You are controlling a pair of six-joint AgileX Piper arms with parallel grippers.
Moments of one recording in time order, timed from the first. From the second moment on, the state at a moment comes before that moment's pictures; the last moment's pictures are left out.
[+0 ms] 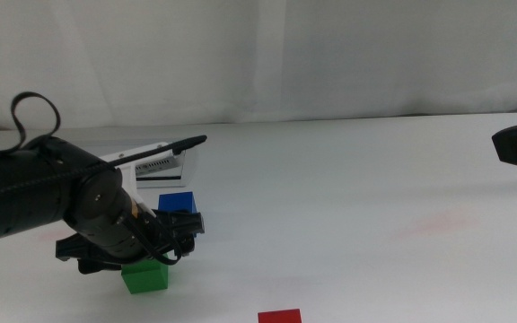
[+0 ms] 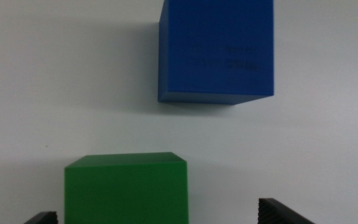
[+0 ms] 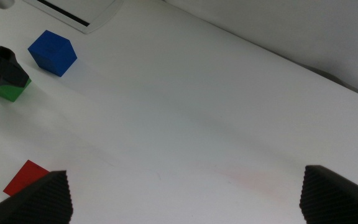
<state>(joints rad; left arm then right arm) -0.42 1.62 -0.90 0.15 0.65 -0.70 0.38 0.96 -1.19 0.20 1.07 -0.33</state>
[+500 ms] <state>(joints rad) -0.42 1.72 -0.90 0.20 0.63 -0.73 0.38 0.96 -1.19 0.20 1.07 -0.33</state>
